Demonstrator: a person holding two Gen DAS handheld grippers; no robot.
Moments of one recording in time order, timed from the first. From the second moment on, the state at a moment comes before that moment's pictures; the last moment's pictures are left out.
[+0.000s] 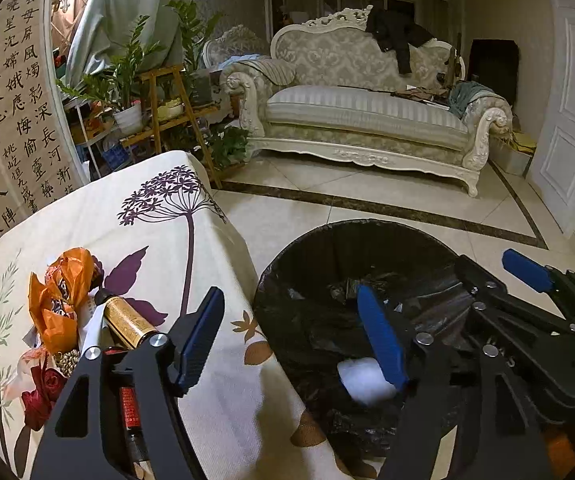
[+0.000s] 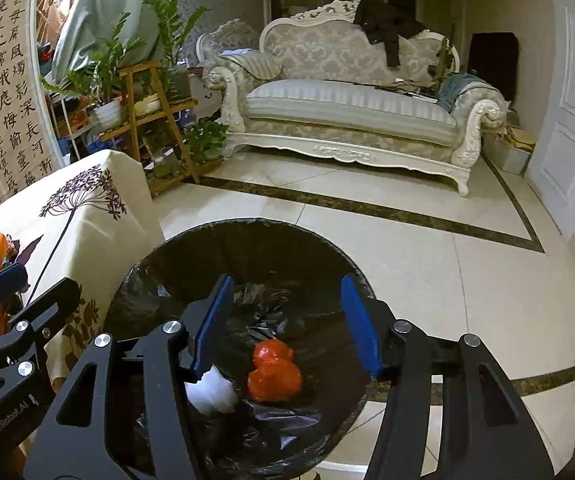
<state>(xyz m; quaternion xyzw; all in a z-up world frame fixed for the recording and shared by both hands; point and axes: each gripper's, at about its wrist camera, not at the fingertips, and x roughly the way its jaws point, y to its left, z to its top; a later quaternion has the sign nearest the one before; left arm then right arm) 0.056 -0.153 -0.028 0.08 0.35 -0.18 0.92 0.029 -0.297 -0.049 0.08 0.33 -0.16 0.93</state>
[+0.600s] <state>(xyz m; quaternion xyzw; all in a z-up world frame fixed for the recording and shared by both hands) 0.028 -0.080 0.004 0.05 0.32 -0.13 0.94 0.001 -0.246 -0.019 0.09 0.30 -0.12 0.94</state>
